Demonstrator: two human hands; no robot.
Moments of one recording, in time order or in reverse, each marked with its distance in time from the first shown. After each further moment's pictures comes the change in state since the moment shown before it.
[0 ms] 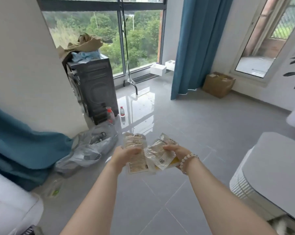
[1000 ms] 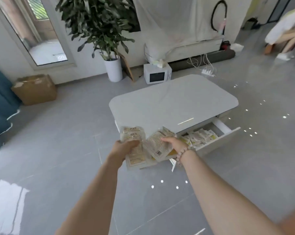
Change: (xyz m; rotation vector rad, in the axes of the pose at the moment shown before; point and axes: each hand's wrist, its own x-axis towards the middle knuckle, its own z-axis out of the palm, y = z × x) left_hand 0.035 0.011 0.436 0.595 -1.040 -0.029; right_hand -0.125 0.032 -0.302 0.445 1.054 -0.100
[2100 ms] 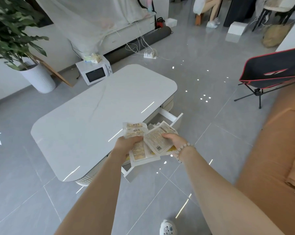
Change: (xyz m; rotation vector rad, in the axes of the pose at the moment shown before) left_hand 0.077 0.040 0.365 0.252 -0.306 -0.105; right_hand 0.068 0.034 -0.325 0.554 0.300 0.138
